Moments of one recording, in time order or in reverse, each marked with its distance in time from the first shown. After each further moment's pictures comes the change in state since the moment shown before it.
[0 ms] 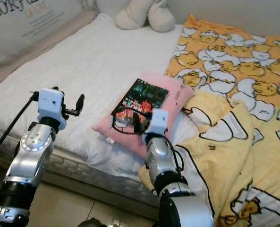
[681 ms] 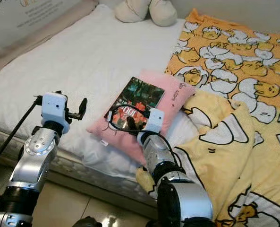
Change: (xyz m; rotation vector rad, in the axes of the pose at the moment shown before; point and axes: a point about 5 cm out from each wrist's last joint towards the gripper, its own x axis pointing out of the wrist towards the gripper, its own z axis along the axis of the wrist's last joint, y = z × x) left arm -0.007 -0.010 -0.005 -0.021 0.025 0.007; right arm 0.006 0.008 -0.012 0.225 0.238 0.075
